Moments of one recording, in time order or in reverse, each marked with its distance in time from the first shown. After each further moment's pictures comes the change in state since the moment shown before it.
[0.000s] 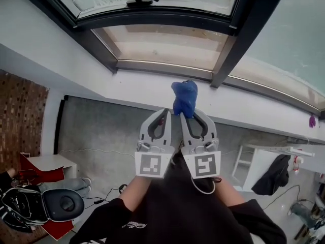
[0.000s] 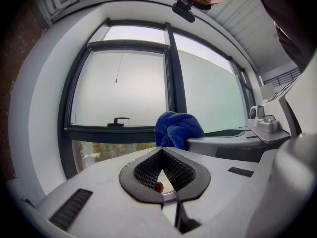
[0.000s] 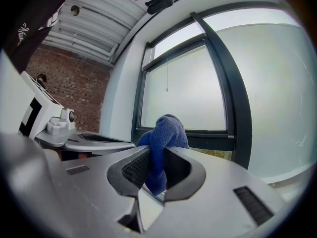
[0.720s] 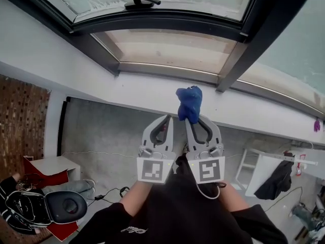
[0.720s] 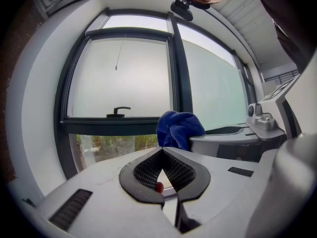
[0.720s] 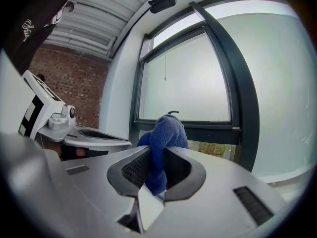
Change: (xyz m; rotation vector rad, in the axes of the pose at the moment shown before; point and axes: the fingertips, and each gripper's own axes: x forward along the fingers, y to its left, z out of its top) left arm 0.044 0.028 -0.027 -0.015 0.076 -0.011; right arm 0.046 -0.022 -0.034 0.014 0.080 0.009
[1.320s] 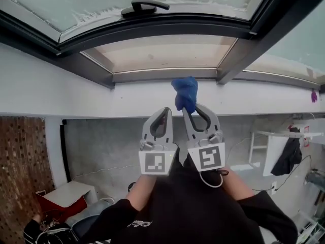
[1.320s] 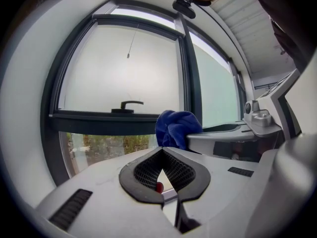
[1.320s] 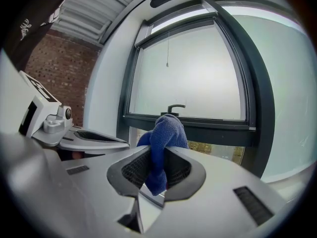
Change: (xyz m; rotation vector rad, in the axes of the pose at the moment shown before) left arm 0.044 0.124 -0.012 -0.015 -0.001 -0.159; right arm 0.123 0.042 -0.008 -0.115 0.118 -0.125
